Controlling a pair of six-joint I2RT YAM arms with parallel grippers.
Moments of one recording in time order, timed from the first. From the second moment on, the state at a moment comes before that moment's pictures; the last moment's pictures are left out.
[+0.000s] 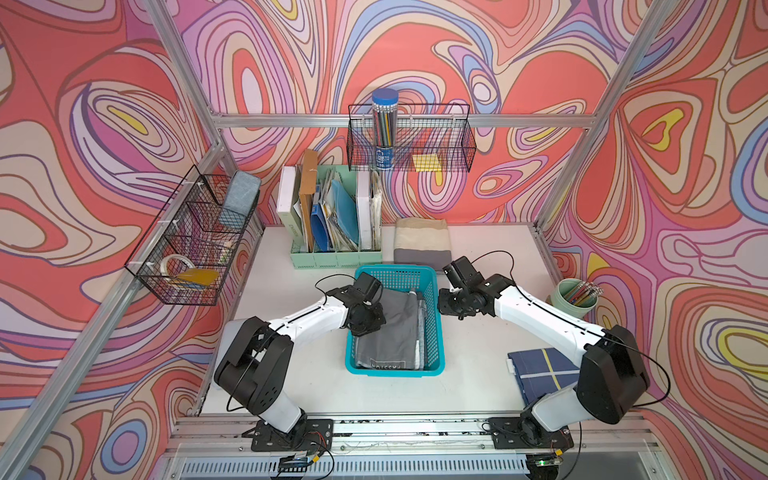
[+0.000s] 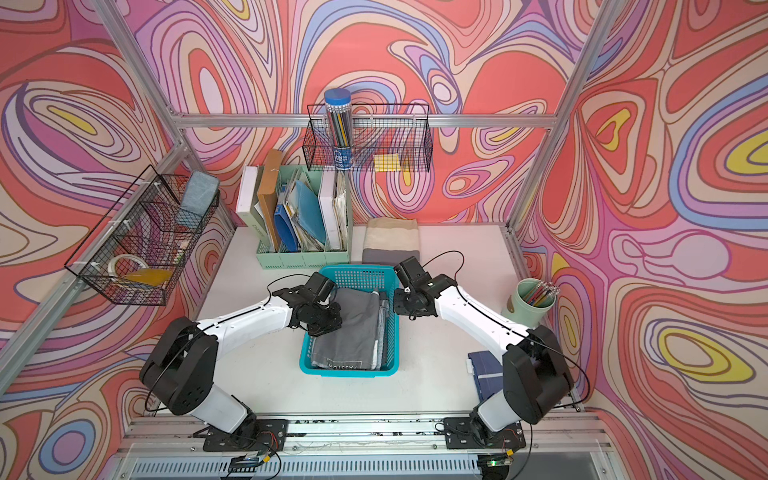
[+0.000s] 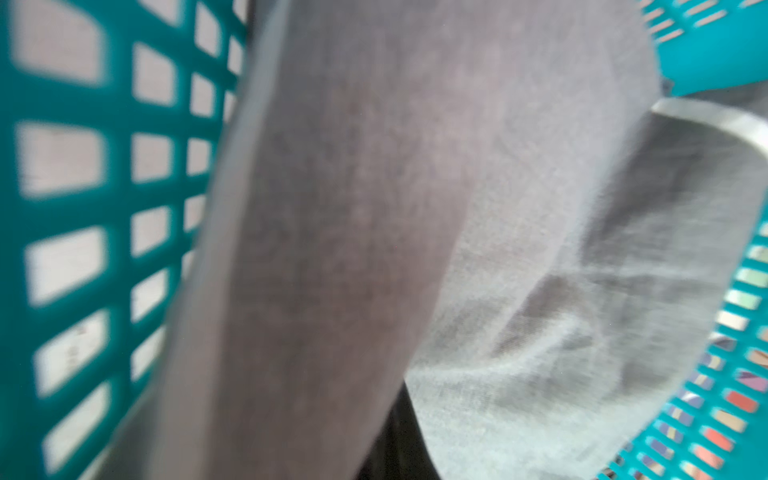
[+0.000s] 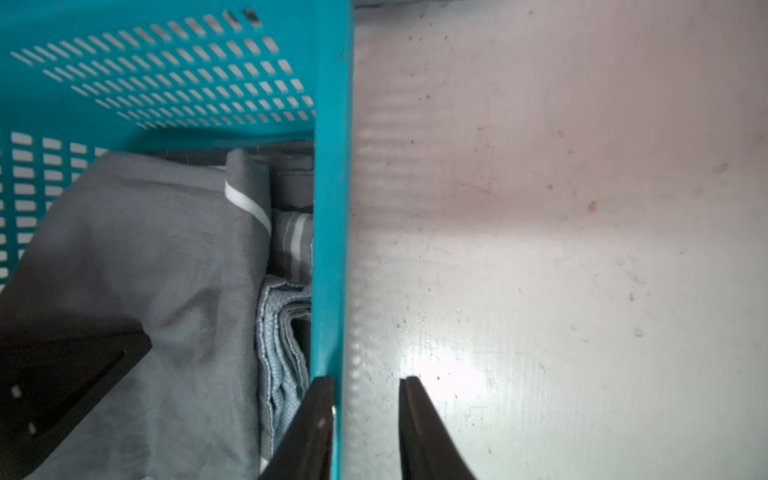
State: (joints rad) left arm -0.55 1.59 0.98 -0.58 0.16 -0.83; right arm 0.57 1.52 1.13 -0.69 -0.01 0.60
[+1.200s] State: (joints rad) left arm -0.49 1.30 1.17 -0.87 -0.06 -0.57; right arm 0.63 1.48 1.25 -0.71 0.13 0.76
